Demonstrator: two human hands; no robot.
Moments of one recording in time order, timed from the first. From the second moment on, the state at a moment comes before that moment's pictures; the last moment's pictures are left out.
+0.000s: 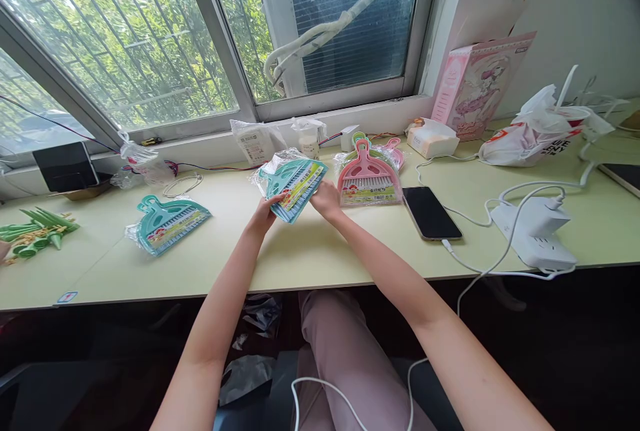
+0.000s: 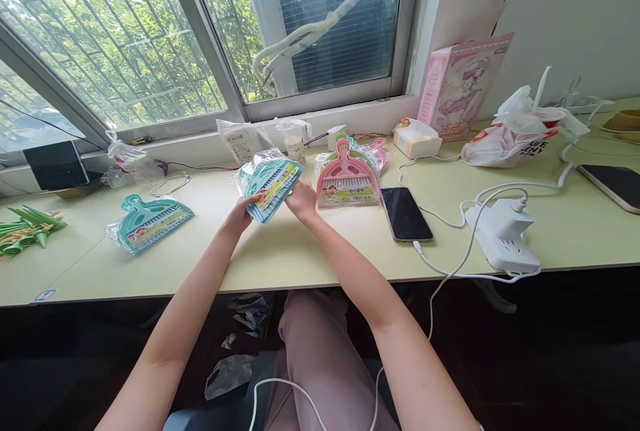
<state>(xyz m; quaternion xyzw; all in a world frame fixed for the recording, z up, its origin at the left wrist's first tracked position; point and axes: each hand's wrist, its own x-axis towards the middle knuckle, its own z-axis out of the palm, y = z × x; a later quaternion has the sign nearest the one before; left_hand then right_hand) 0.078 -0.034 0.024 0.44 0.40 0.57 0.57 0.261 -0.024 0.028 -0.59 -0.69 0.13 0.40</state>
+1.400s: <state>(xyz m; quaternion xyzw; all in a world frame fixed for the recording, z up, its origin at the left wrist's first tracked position) 0.080 -0.035 0.022 0.44 0.40 0.54 0.59 0.260 -0.024 0.025 -0.62 -0.67 0.06 0.41</state>
